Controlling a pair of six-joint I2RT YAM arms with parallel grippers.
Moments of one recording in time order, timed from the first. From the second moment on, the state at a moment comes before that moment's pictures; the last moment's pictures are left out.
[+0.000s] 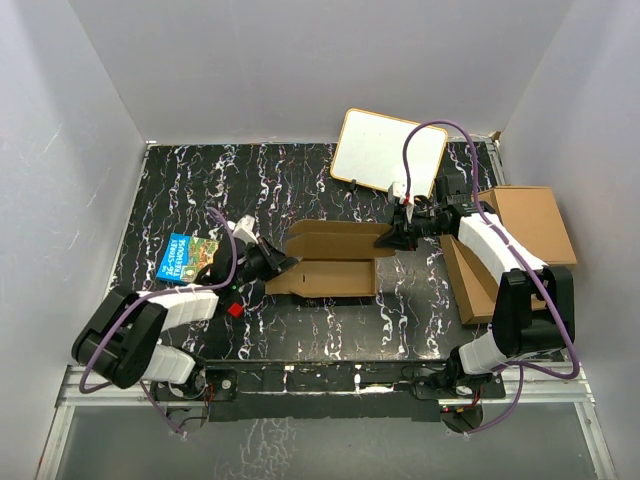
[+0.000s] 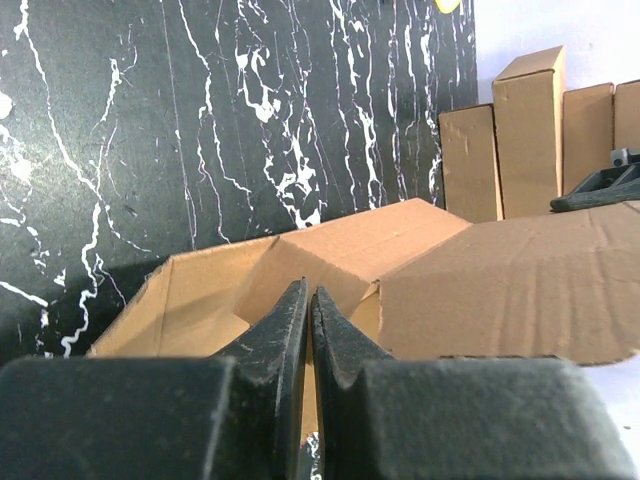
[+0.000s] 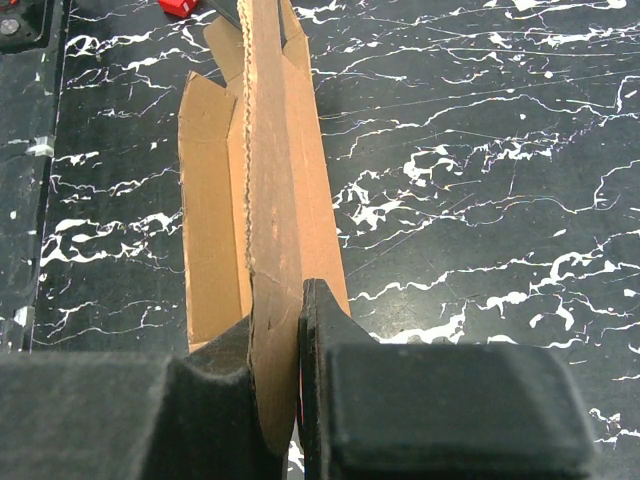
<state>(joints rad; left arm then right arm) -0.49 1.39 0.38 0.61 0.27 -0.92 0.08 1.49 1.03 -0.58 -1.18 -0.93</state>
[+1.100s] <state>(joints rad) -0.51 1.28 0.38 0.41 0.19 -0.98 0.08 1.48 1.02 -0.55 -1.20 -0.91</state>
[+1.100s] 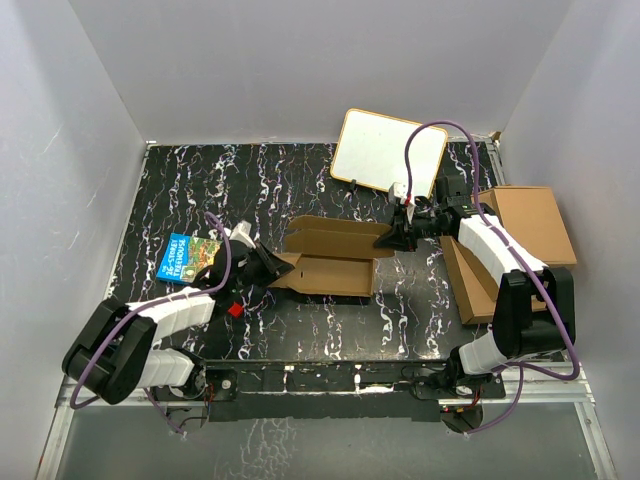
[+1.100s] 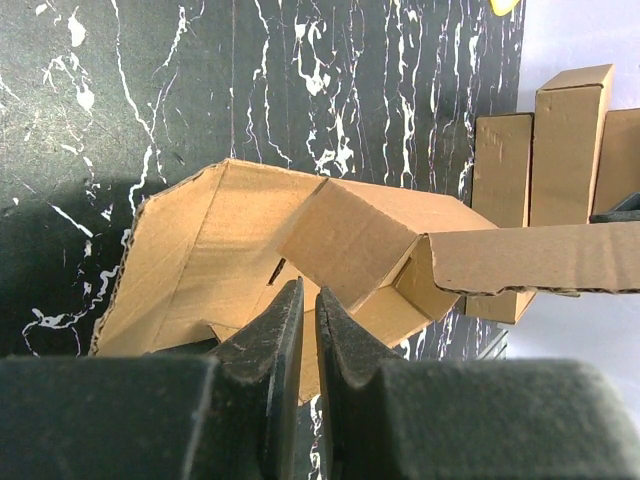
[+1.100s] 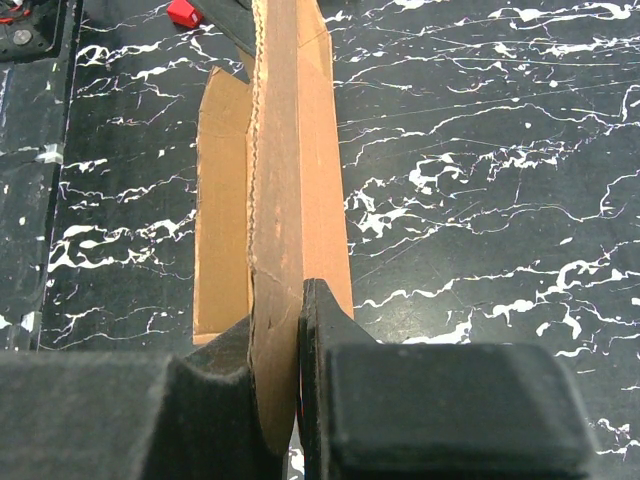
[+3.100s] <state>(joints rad) -0.52 0.65 0.44 0.04 0.26 0.29 0.10 1.54 1.16 -1.02 -1.26 -1.29</state>
